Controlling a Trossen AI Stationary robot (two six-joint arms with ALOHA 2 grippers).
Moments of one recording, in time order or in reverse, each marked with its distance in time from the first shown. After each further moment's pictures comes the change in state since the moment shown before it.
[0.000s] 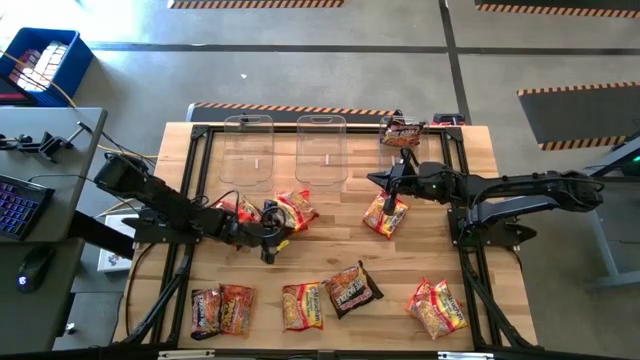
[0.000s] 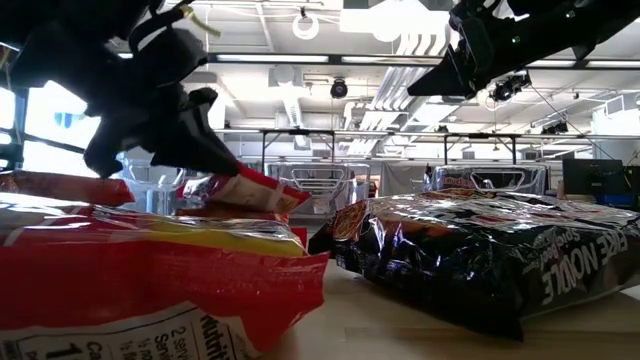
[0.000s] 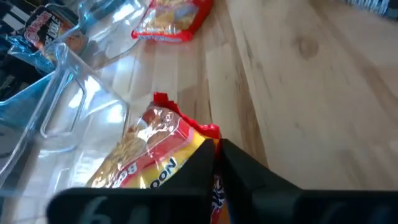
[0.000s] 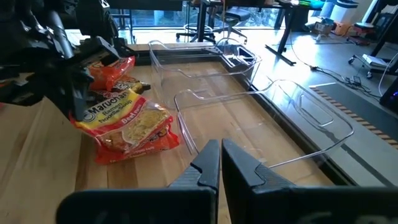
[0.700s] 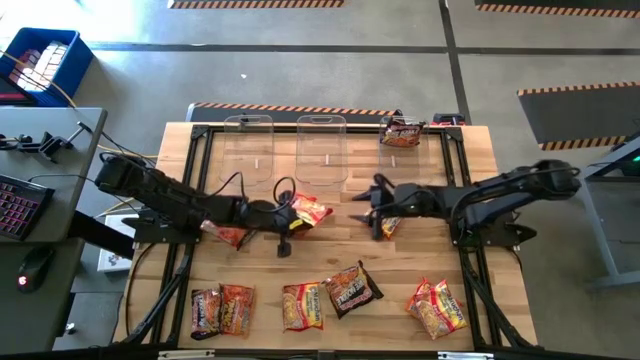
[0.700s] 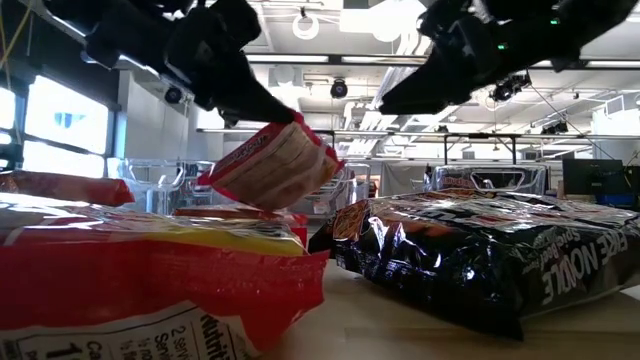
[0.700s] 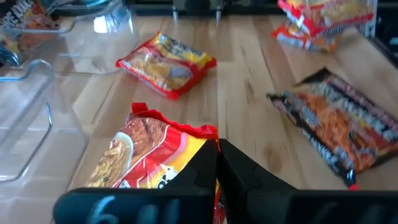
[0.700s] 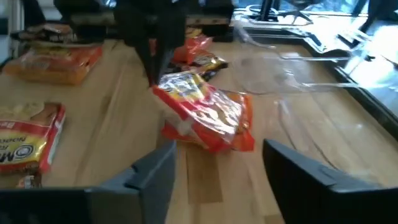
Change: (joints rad) left arm 0.167 -0.001 0.180 -0.037 0.303 -0.320; right arm 0.169 0.317 0.068 0.150 -0.088 0.004
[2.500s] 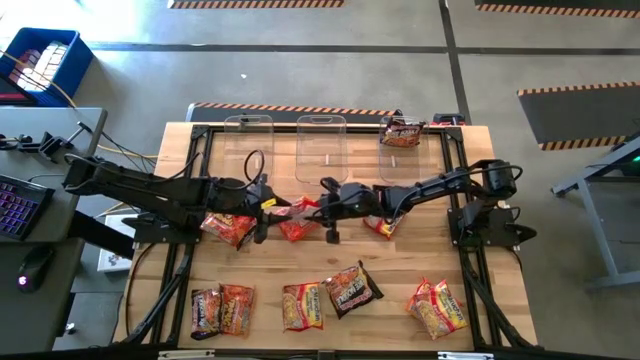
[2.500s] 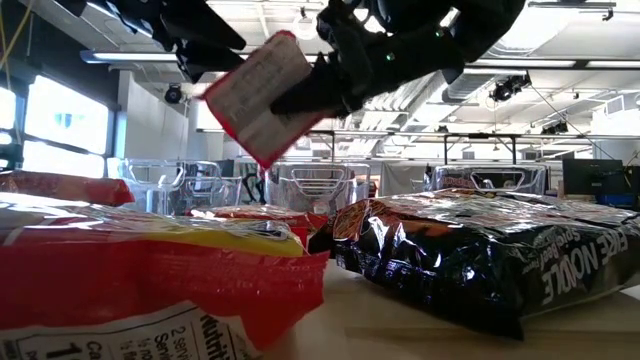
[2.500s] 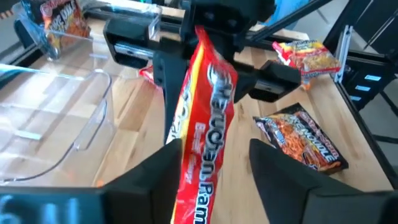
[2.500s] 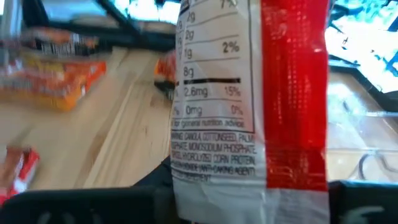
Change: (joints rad) left arm 0.049 -0.403 0.035 -0.415 0.049 -0.138; right arm -0.027 0.483 0.423 0.080 -0.129 -0.072
